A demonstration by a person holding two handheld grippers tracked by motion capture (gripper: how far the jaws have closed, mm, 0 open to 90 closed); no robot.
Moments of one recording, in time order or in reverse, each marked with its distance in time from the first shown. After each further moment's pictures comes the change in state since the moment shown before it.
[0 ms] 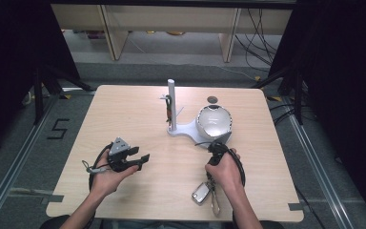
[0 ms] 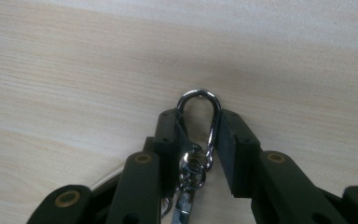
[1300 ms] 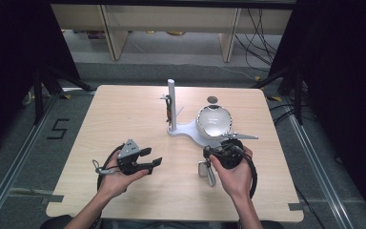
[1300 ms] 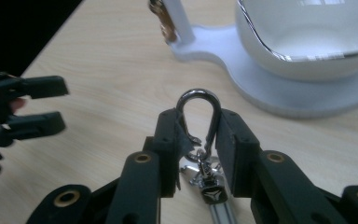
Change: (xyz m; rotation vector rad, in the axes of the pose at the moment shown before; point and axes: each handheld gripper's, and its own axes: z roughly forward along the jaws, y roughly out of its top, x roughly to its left) left arm -0.030 0.011 0.011 -0.069 -0.146 0.068; right arm -0.009 -0.047 -0.059 -0.734 0.304 -0.255
